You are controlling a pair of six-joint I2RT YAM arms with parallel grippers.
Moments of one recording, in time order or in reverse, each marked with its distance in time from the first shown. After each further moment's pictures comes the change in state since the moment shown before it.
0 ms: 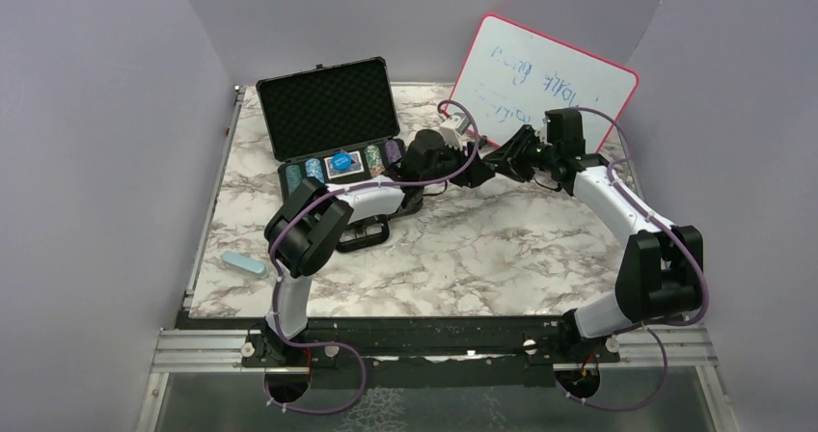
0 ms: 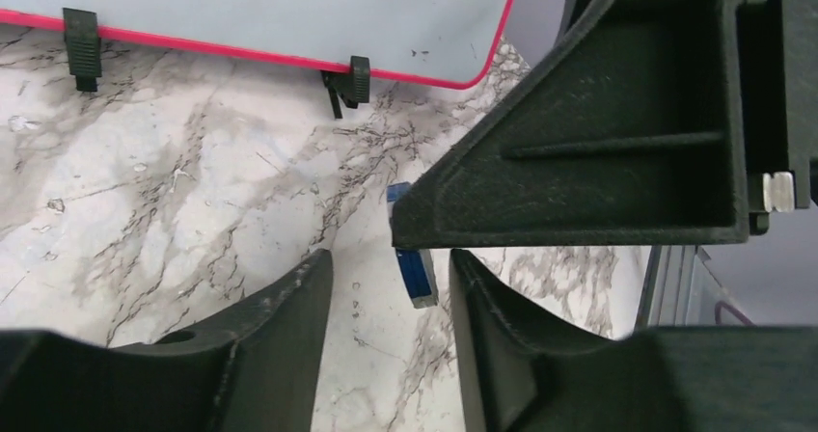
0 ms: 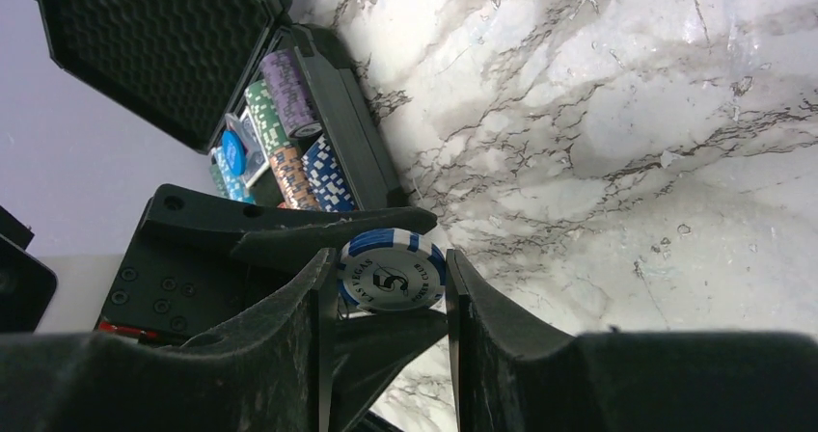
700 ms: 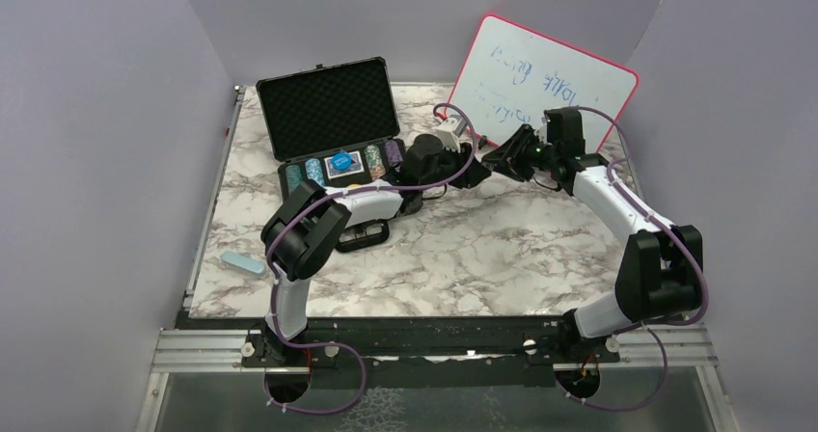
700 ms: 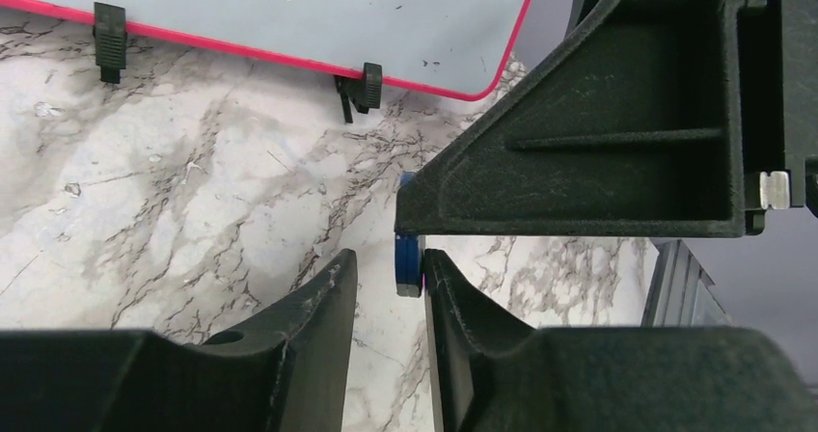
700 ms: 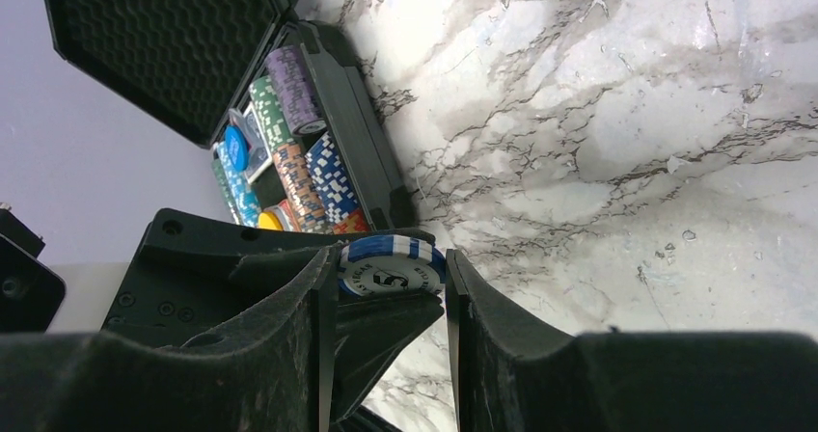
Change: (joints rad) left arm -0.008 -0.024 -0.045 0.035 -0.092 -0.026; right arm 0.002 0.002 0.000 0.010 -0.010 -0.014
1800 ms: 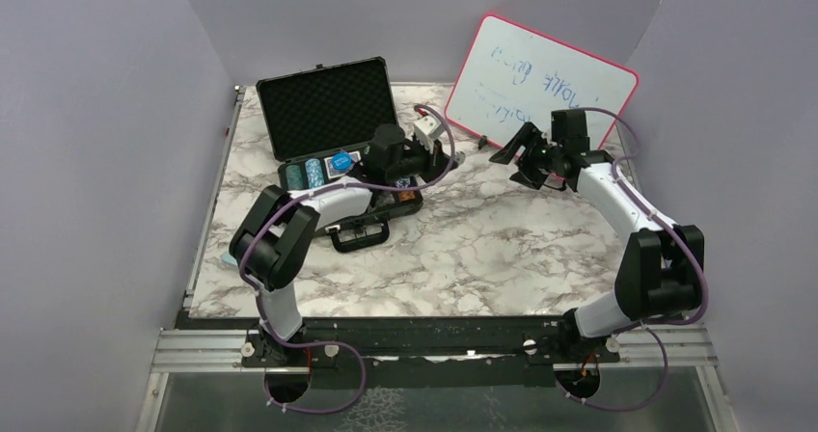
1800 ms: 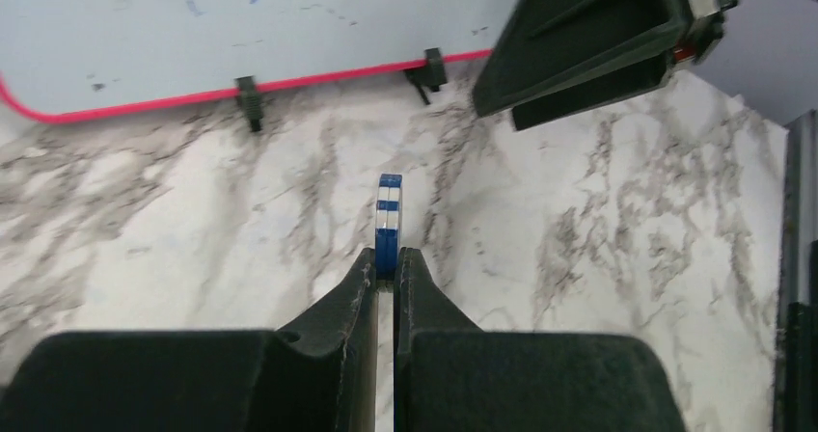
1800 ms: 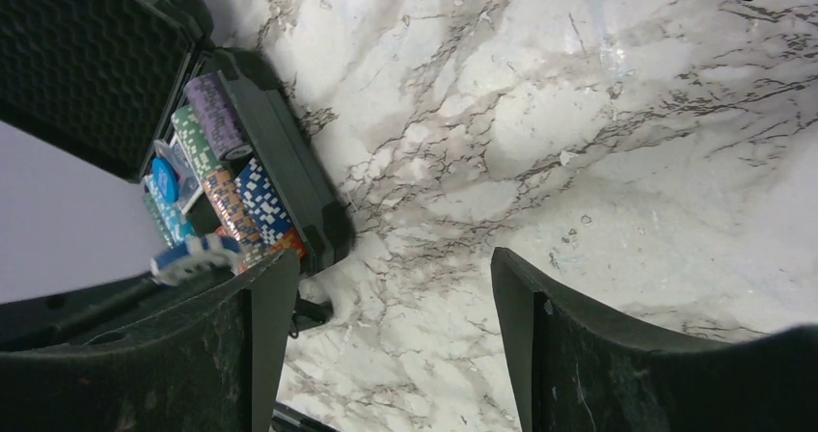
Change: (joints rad) left arm 0.116 -0.154 -0.139 0.002 0.195 0.388; right arm -0.027 0.007 0.030 -0.119 0.090 -0.068
